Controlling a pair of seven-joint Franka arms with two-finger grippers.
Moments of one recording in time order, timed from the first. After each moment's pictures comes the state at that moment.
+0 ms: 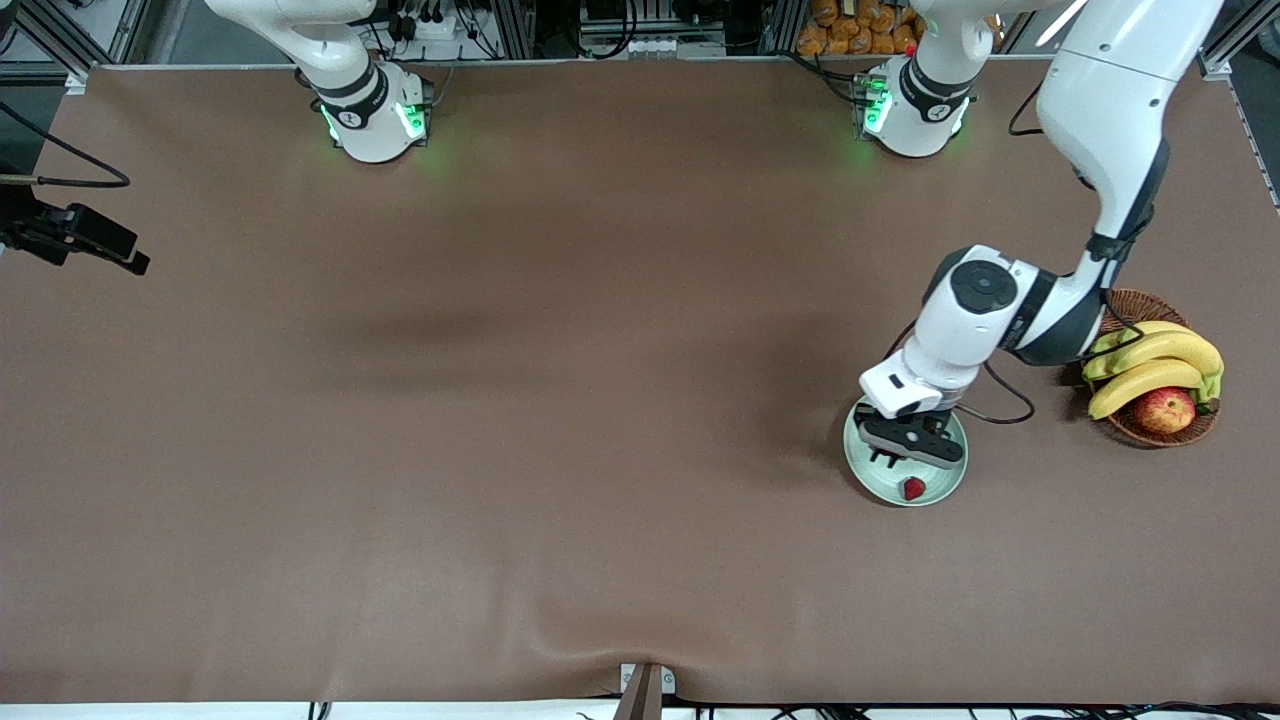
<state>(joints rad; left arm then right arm) 0.14 0.50 -0.36 -2.00 0.55 2.79 -0.24 -0.01 -0.06 -0.08 -1.65 0.03 1.57 0.07</state>
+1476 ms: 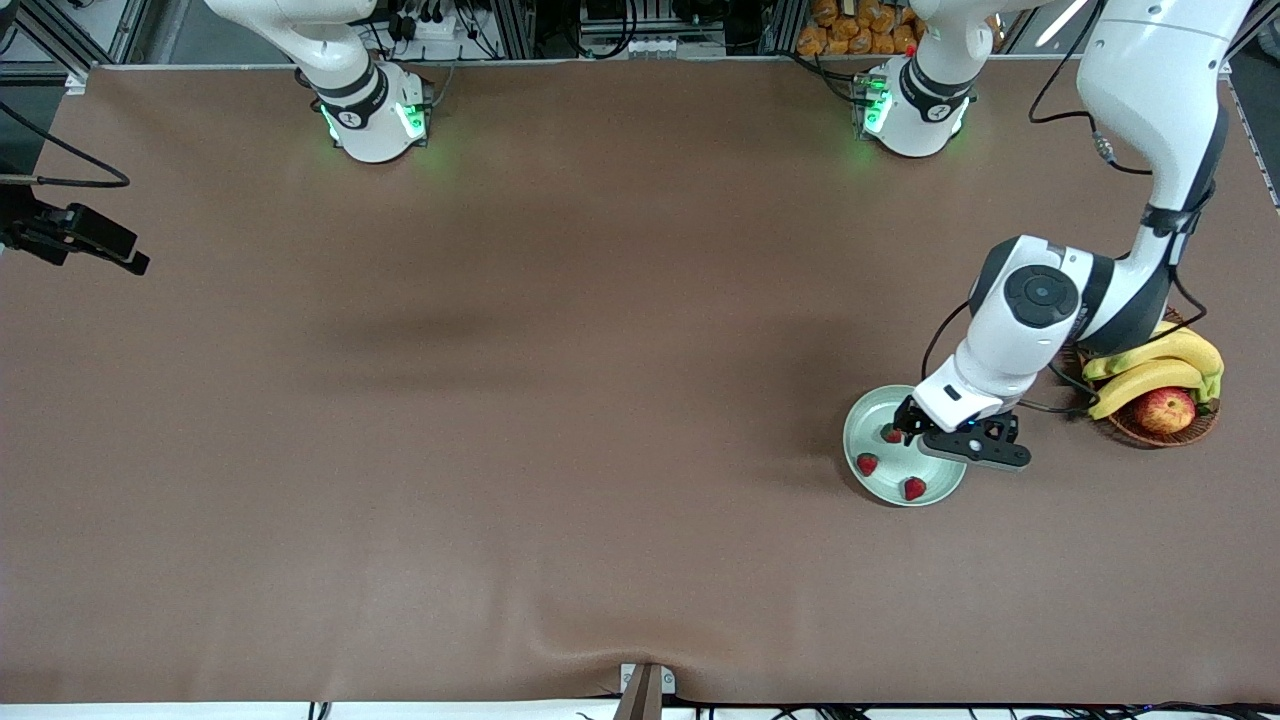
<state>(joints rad) 0.19 0.42 -0.39 -1.95 0.43 2.50 -0.25 -0.01 -0.06 -0.08 -1.64 0.03 1.57 0.07</state>
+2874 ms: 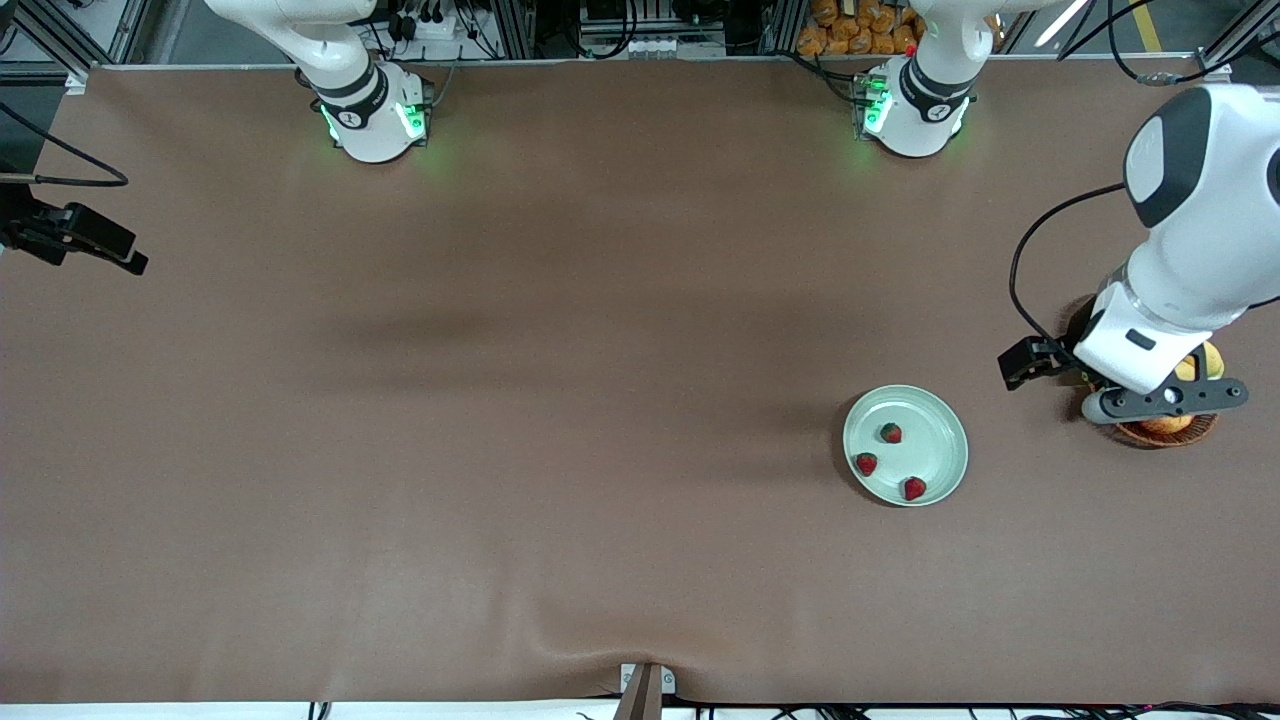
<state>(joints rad) 0.08 0.17 -0.24 -1.63 0.12 1.86 -0.25 -0.01 -0.06 -0.08 -1.64 0.03 1.57 0.07</state>
